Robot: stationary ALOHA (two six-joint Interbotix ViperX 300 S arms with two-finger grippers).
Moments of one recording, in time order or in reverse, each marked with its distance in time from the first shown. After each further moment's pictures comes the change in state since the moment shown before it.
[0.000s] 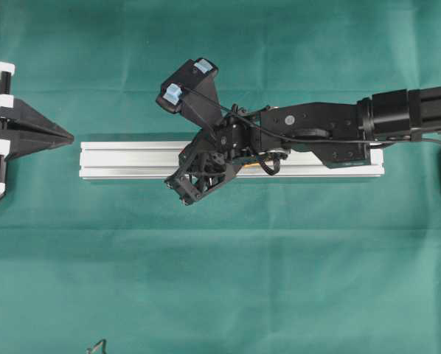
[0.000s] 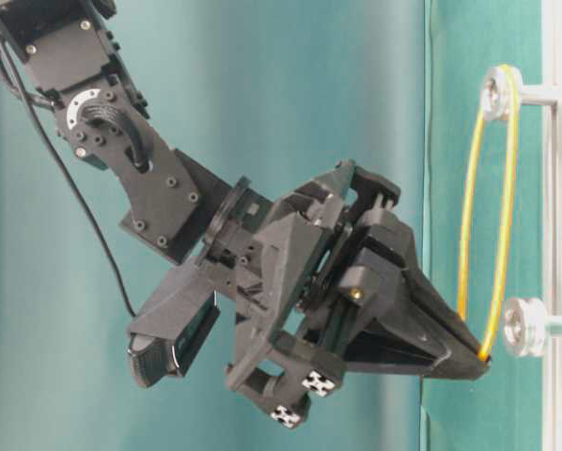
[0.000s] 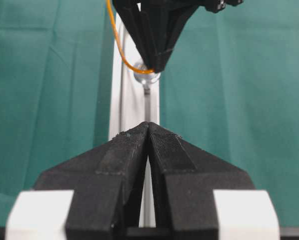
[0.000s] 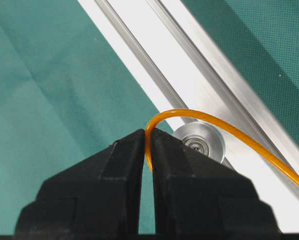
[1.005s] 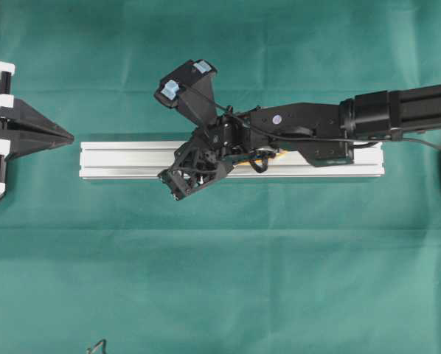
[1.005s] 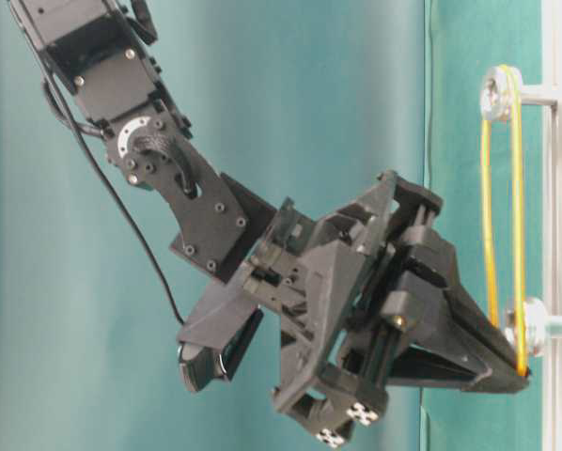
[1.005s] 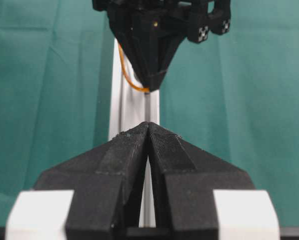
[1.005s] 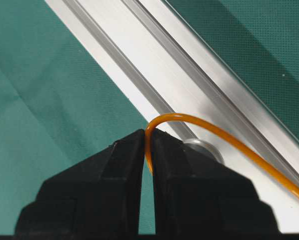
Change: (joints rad) left arm 0.000 0.000 0.000 0.000 0.000 0.000; right arm -0.015 0.067 -0.023 0.043 -0.035 0.049
